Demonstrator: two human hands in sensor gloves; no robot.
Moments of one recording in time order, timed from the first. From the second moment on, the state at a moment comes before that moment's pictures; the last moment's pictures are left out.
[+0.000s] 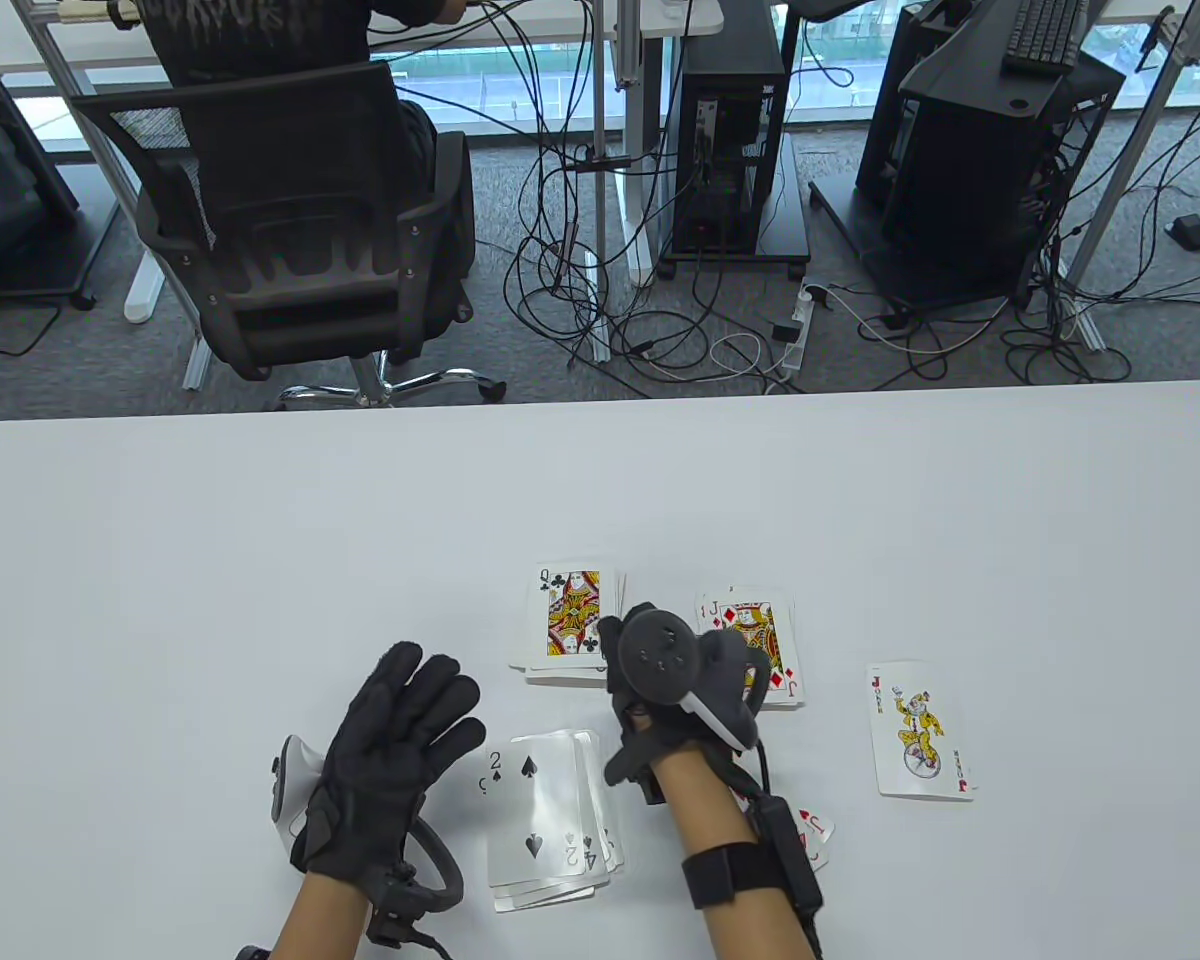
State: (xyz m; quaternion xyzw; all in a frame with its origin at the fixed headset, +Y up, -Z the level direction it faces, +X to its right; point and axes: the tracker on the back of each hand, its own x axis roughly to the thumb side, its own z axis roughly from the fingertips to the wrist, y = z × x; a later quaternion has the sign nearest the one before) left_hand -0.234 -0.765 -0.261 -0.09 -0.14 0.90 0.41; right_hand 0.056 -0.680 -0.314 0.09 -0.14 0.96 0.24
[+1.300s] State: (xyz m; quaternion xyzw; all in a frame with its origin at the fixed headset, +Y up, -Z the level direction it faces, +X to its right) left_hand -0.290 -0.725 -0.253 0.01 0.02 0.44 0.90; right_hand 0.240 -0.734 -0.233 0.05 -0.15 0.99 0.06
